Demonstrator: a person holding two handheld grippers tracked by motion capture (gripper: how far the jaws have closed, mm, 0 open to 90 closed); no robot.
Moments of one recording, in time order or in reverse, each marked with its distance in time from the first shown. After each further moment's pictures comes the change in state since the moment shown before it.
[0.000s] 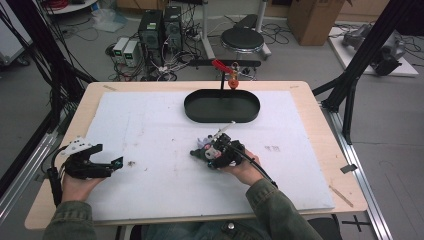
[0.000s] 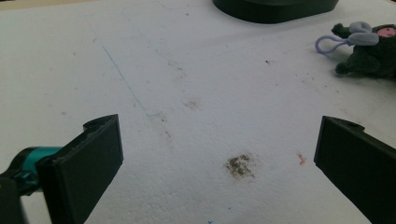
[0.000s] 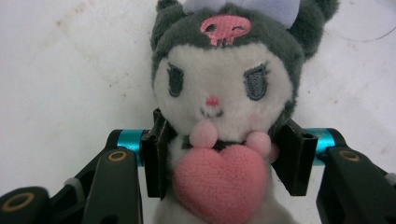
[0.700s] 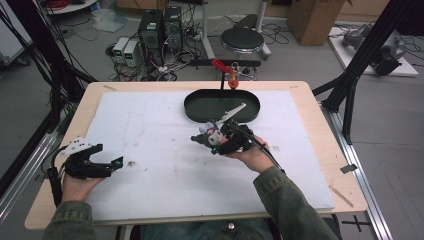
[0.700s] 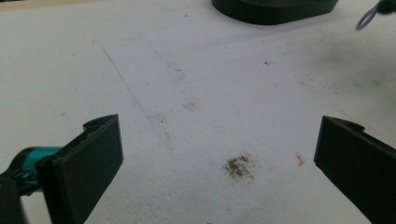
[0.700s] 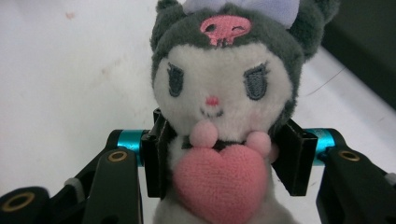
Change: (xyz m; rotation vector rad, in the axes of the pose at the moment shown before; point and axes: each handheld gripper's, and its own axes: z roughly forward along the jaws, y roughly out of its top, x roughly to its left) left arm 0.000 0.000 0.000 -0.004 -0.004 -0.003; right arm -0.010 0.027 -0.059 -0.084 0.018 -0.054
